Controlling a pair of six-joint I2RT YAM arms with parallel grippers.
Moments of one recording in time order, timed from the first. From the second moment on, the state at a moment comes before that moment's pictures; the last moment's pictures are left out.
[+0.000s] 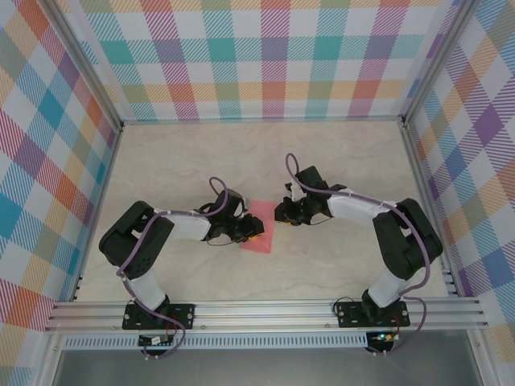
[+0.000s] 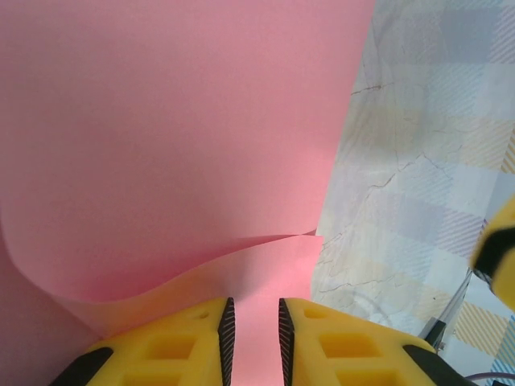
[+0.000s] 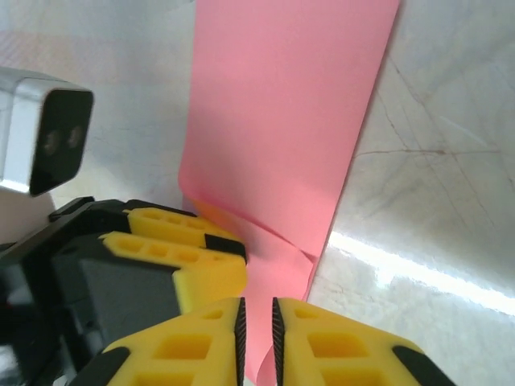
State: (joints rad) left arm -0.63 1.73 0.73 0.11 0.48 -0.95; right arm 0.55 1.65 0.93 -0.34 -0.55 0.65
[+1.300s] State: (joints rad) left arm -0.63 1.72 0.66 0.21 0.44 -0.98; right arm 0.78 1.76 0.90 -0.33 -0.51 0.78
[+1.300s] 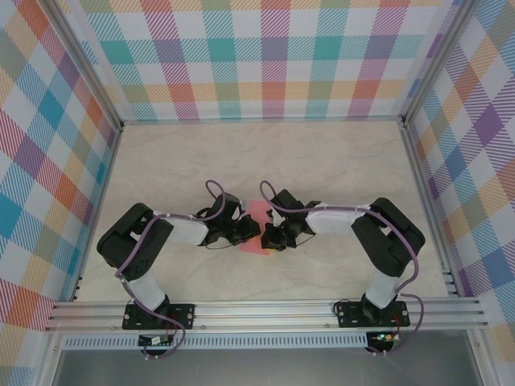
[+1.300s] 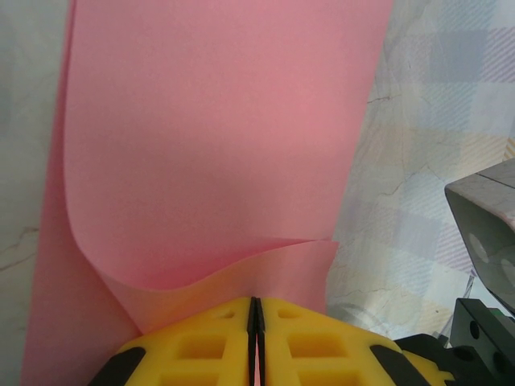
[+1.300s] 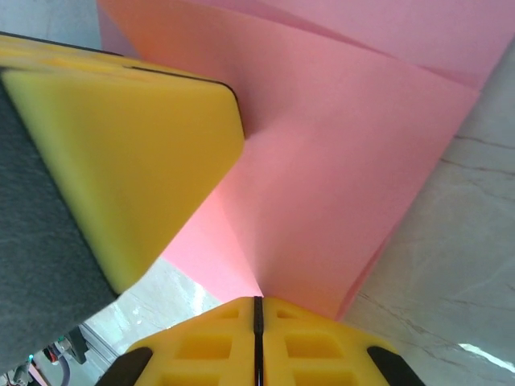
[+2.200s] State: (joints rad) left arm -0.63 1.72 0.66 0.21 0.44 -0.99; right arm 0.80 1.75 0.95 -0.41 -0.49 0.73
